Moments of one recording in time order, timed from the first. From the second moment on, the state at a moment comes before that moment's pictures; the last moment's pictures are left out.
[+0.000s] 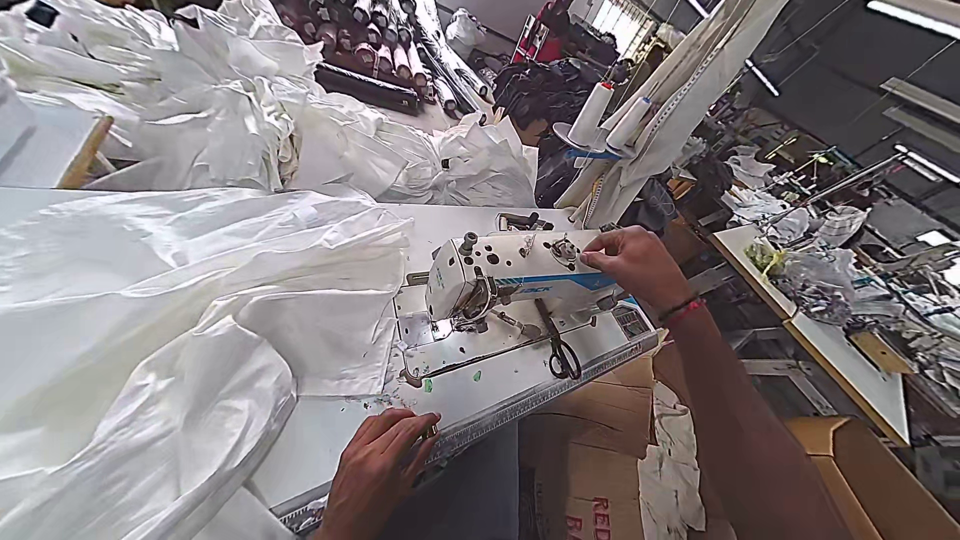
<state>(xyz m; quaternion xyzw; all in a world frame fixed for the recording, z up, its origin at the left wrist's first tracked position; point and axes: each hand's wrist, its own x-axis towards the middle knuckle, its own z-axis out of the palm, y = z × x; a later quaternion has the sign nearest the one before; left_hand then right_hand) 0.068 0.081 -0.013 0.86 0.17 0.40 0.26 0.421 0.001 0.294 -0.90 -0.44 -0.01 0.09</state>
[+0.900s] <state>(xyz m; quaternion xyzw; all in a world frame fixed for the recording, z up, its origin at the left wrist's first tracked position) 0.066 0.080 -0.011 0.87 0.15 0.40 0.24 0.437 0.067 0.320 -0.89 -0.45 0.01 -0.08</state>
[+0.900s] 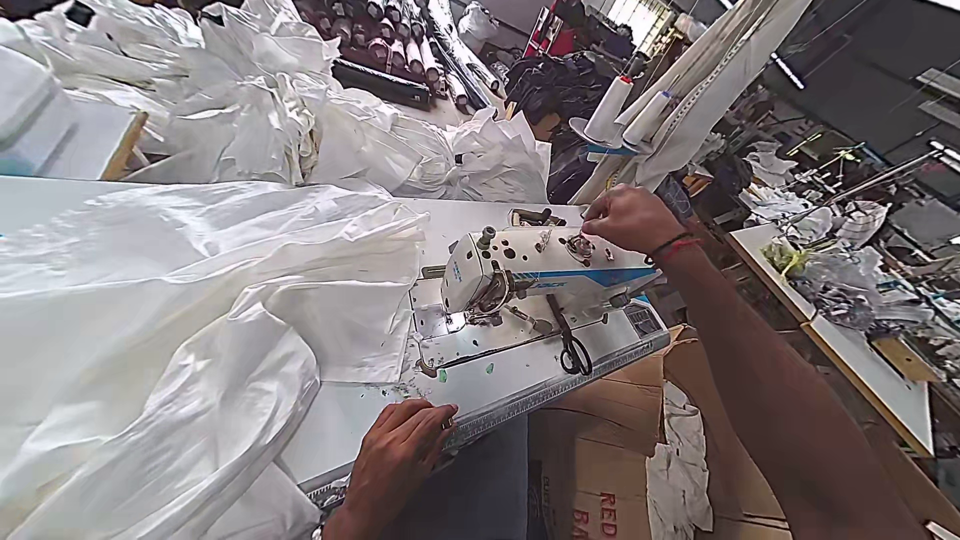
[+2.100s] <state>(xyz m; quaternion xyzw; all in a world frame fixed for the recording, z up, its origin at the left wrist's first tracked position) 0.064 0.080 -0.010 0.87 0.14 0.40 0.24 0.435 0.069 0.314 -0.91 -0.39 -0.01 -0.13</state>
